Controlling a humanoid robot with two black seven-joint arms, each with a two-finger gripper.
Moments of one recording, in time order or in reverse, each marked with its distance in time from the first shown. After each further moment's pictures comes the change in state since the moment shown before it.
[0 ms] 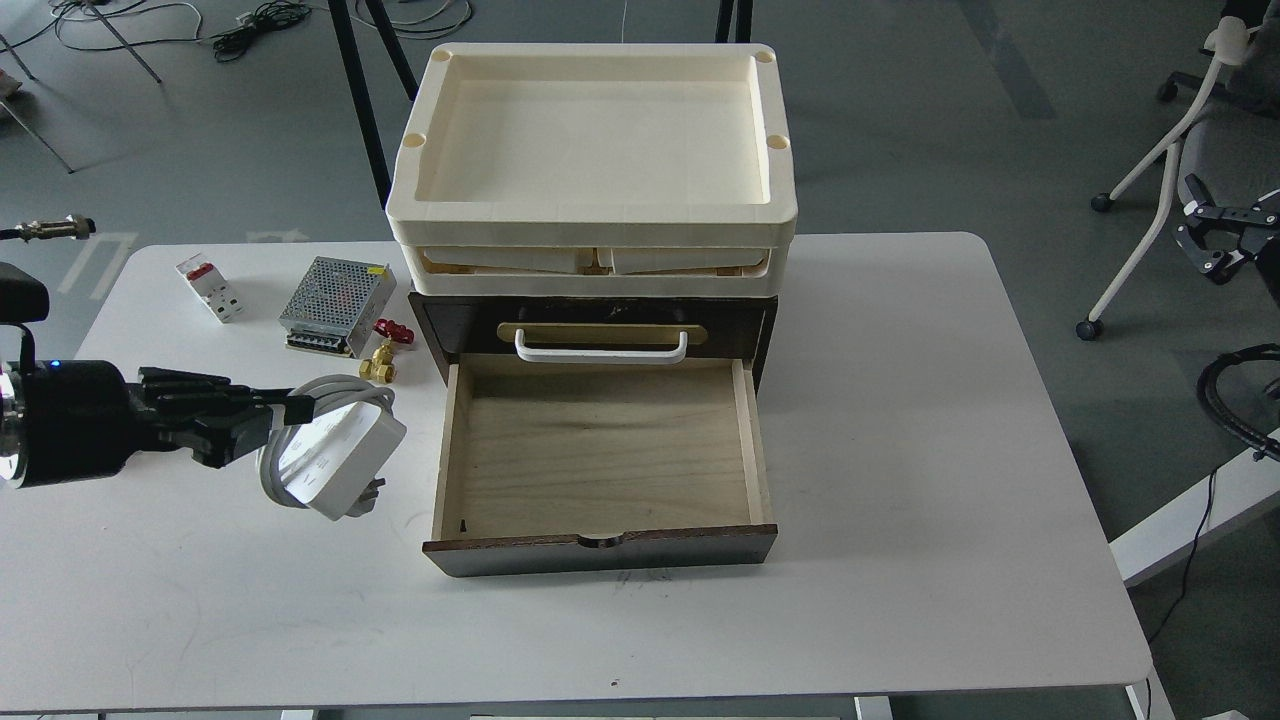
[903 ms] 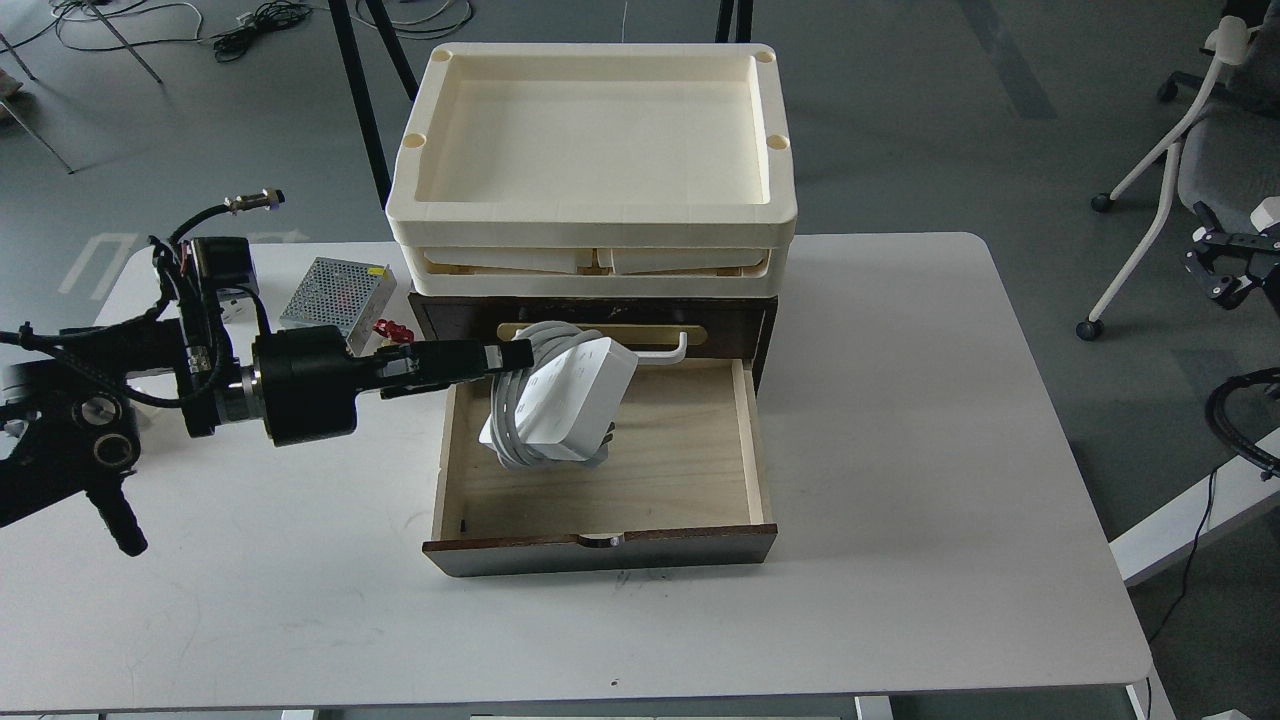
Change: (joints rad) left arm 0.105 -0.460 -0.137 0.173 -0.368 -0.047 -0.001; right arm -0.036 -0.008 0.000 -0.001 0.001 -0.005 0.002
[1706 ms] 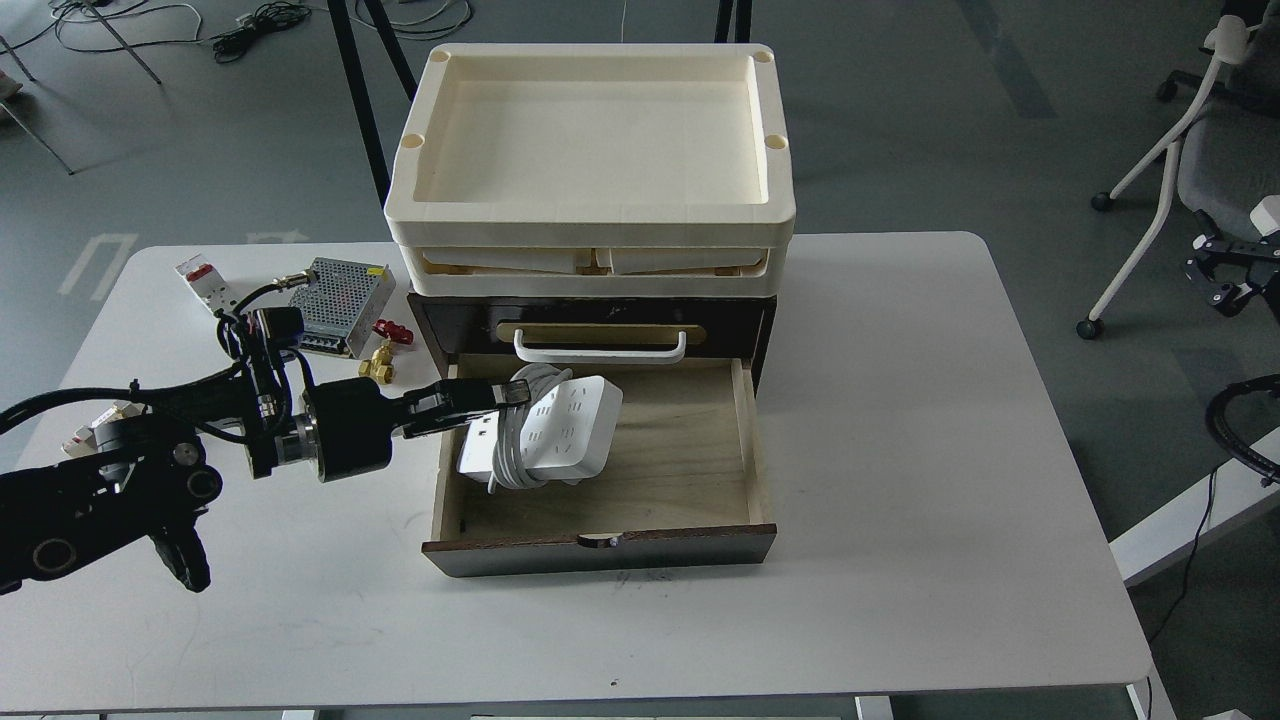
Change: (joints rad) left arm 0.100 -0.182 0.015 0.266 0.015 0.027 0.000; right arm -0.012 -0.001 0.003 -0.002 0.000 0.000 0.000
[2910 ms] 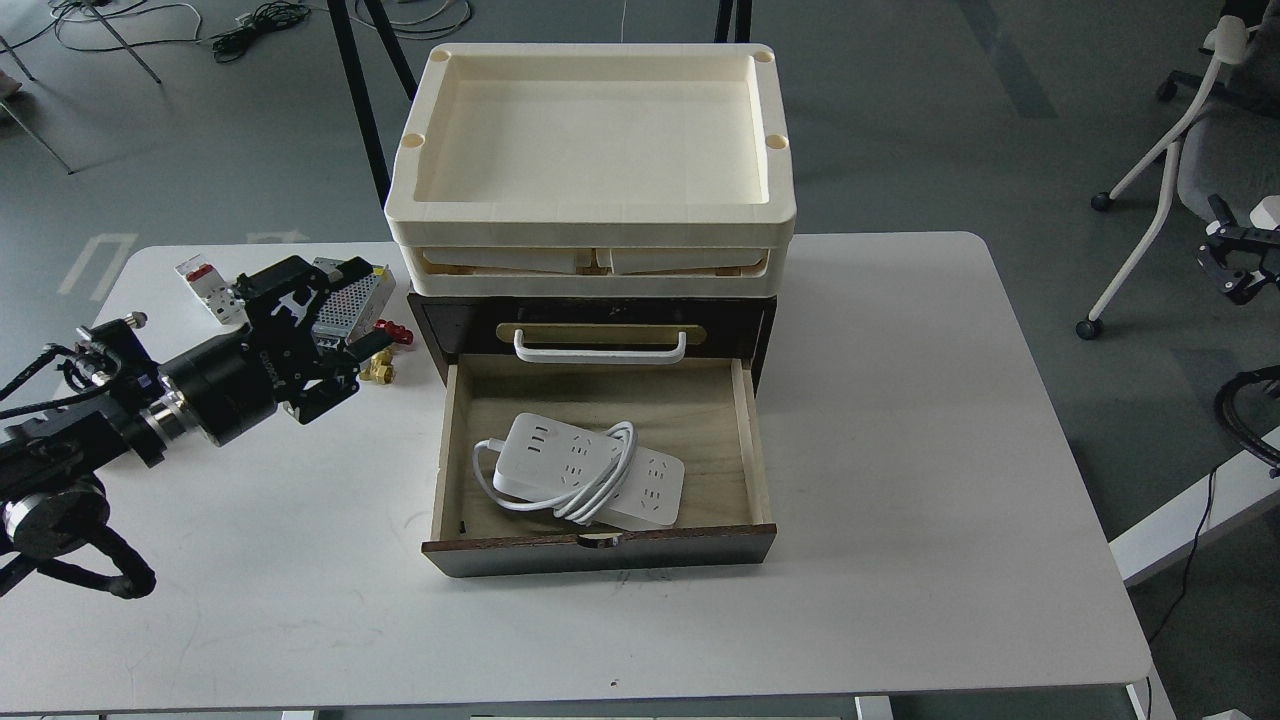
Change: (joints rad) left arm 0.158 0.094 -0.176 0.173 -0.816 -0.192 0.000; right arm -0.009 0.002 0.059 0.016 0.000 0.026 0.000
